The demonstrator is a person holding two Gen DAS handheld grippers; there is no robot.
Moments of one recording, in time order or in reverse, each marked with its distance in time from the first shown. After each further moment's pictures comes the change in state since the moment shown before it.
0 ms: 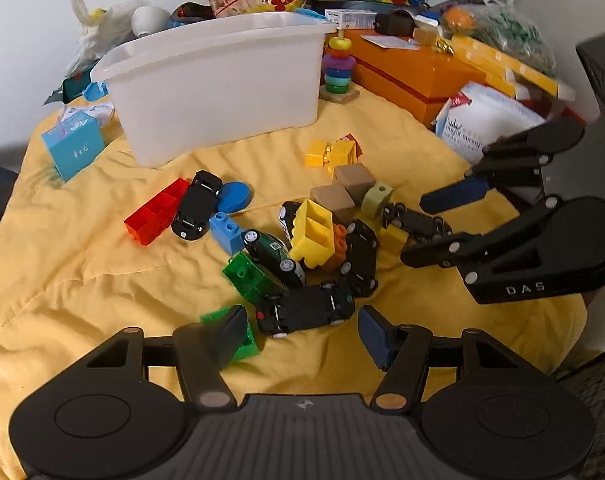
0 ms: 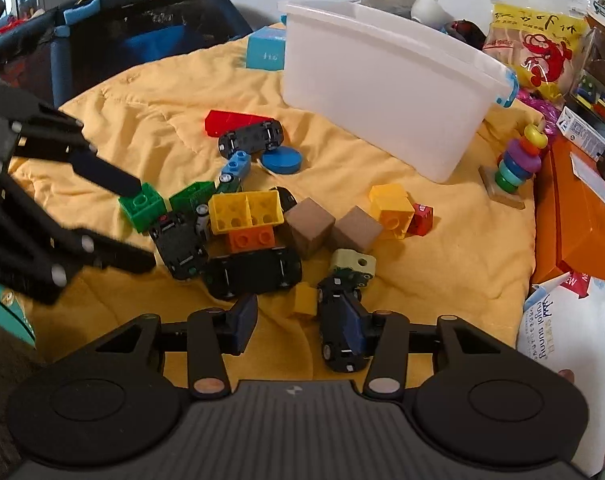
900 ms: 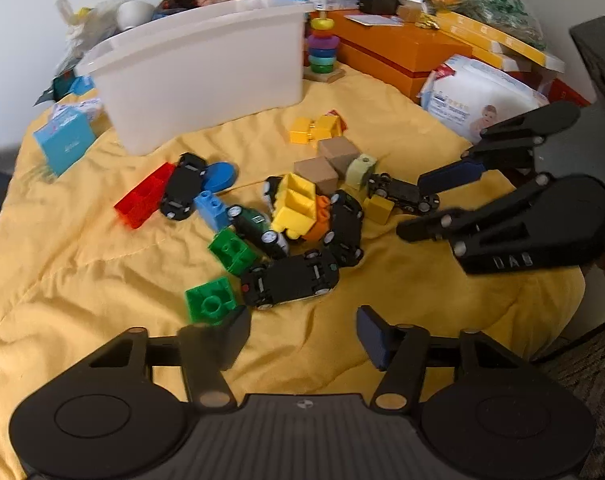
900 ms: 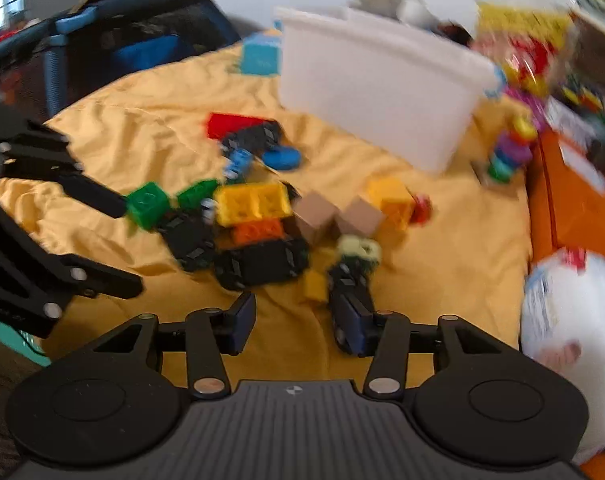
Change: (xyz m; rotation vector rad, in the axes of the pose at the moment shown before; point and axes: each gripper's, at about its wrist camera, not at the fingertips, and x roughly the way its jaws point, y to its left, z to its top) left arm 0.002 -0.012 -0.008 0.059 0.042 -0.011; right arm 0.001 0.005 -0.018 0.061 -0.017 -0.035
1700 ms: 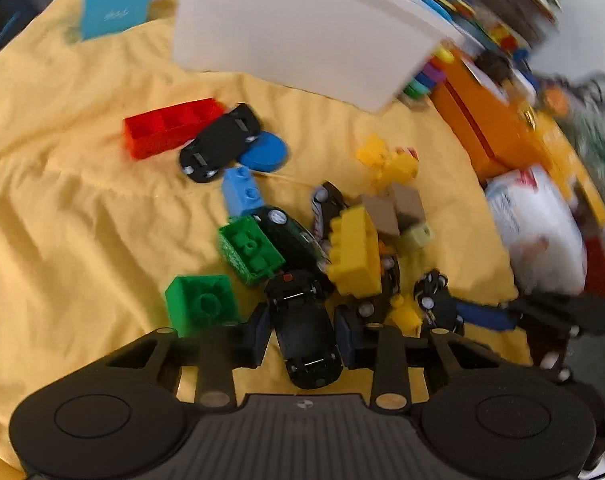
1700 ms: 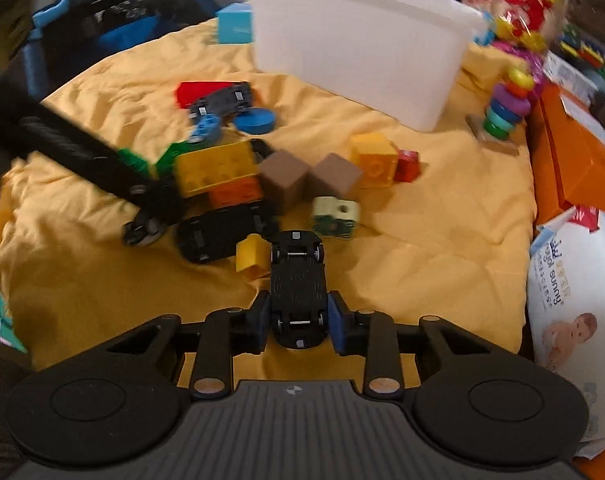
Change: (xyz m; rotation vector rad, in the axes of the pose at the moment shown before) left arm 0.047 0.054 0.019 -0.491 0.079 -0.162; right arm 0.016 -0.015 -0.009 0.018 0.073 0.030
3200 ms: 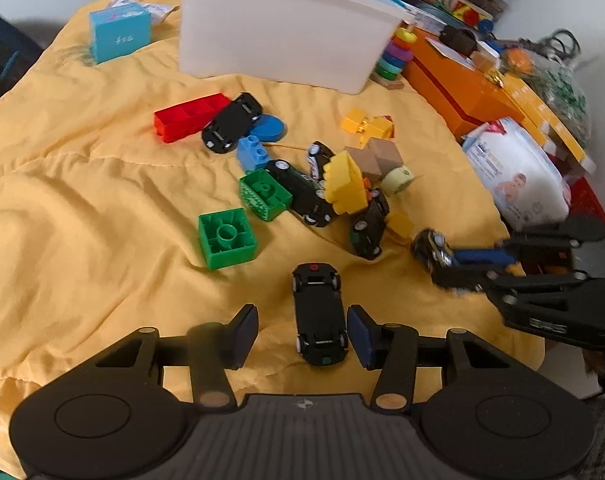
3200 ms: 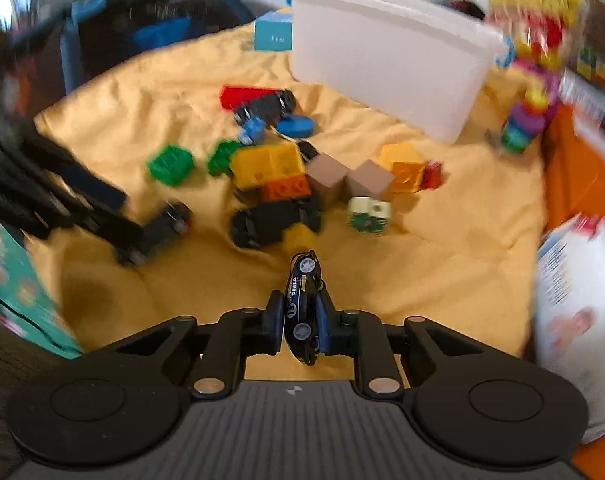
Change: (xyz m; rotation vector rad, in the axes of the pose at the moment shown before) left arm -0.045 0.005 -0.048 0.079 -0.041 0.051; right arm -0.024 0.007 -0.003 0.015 -0.015 0.116
